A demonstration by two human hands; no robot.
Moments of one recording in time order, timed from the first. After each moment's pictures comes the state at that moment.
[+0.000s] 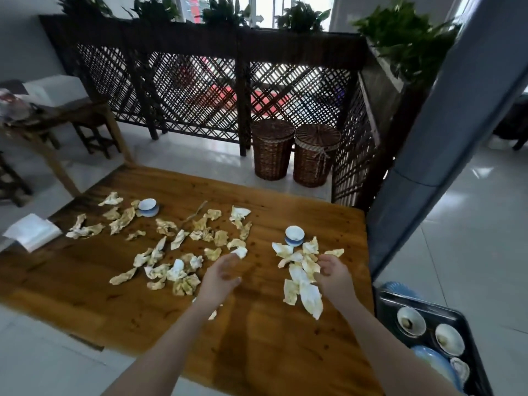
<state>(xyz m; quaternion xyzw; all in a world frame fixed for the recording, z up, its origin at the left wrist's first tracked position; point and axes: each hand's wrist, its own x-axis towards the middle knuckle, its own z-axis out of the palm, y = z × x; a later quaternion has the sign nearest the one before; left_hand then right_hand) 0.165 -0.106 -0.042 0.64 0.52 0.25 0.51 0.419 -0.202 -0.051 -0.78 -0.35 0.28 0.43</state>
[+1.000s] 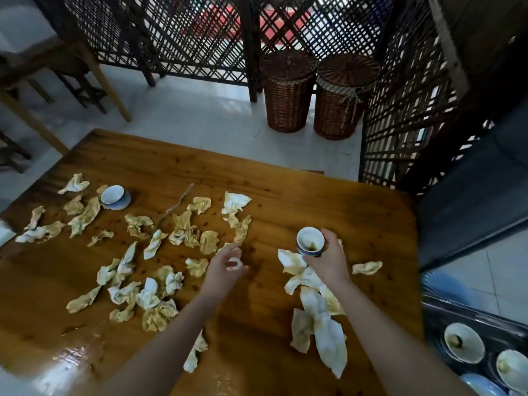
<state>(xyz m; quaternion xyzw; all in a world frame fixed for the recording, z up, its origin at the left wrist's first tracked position) 0.248 0.037 -0.137 0.60 0.58 0.21 0.51 0.482 -0.018 -0.155 -0.80 -0.32 0.33 0.37</state>
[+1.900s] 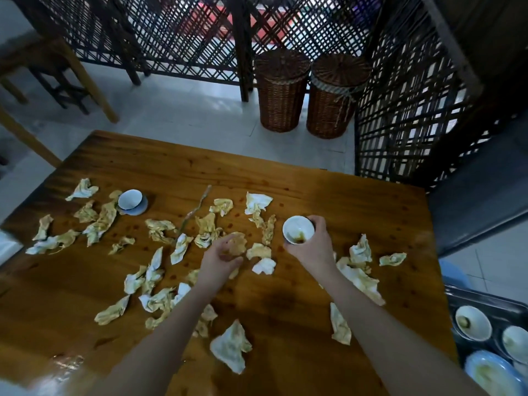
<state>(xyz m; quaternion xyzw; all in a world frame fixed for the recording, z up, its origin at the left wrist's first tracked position) 0.163 0.094 -0.143 0.60 0.56 0.22 0.53 0.378 0.029 -0.122 -0.80 -0.34 0.30 0.40</state>
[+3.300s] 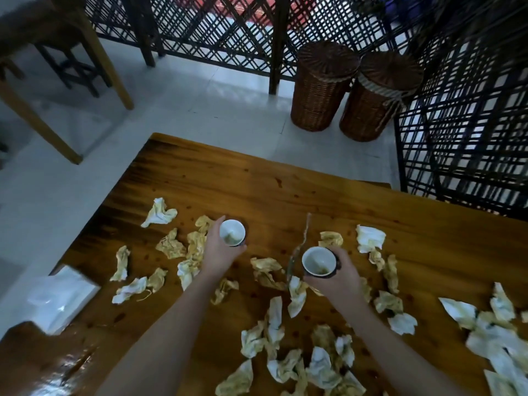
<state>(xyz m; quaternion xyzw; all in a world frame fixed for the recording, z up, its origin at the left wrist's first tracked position) -0.039 0.355 -0.181 0.59 0.62 0.22 0.47 0.169 0.192 -0.149 -0.81 -0.33 0.32 0.36</state>
